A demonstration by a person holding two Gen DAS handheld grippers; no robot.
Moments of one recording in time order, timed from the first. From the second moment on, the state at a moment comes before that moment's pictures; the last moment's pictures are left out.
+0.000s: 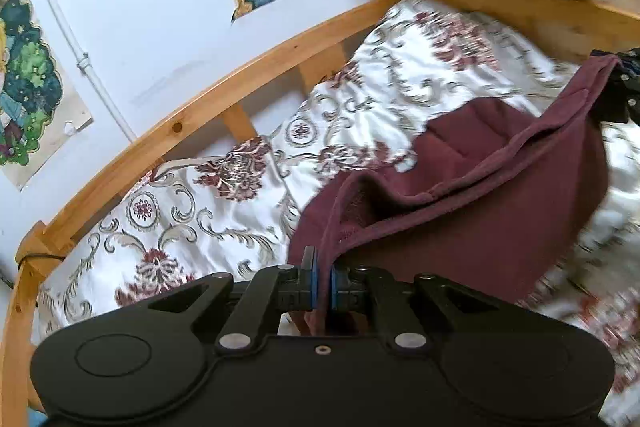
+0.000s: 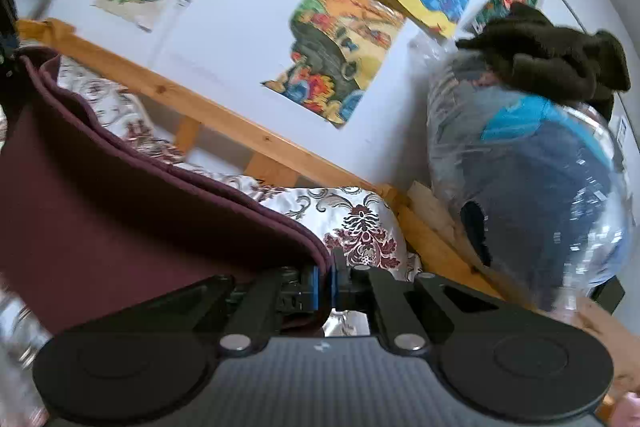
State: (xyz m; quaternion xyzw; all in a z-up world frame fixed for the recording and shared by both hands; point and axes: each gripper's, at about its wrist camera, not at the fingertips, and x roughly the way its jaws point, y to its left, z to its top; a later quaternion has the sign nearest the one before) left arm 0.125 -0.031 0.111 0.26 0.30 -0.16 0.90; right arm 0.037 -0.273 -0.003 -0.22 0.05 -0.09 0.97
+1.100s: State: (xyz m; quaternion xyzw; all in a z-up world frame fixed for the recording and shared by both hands) left arm 0.311 -0.032 -0.016 0.23 0.41 -0.02 0.88; right arm 0.234 -0.306 -0.083 -0.14 0.18 -0.09 0.97
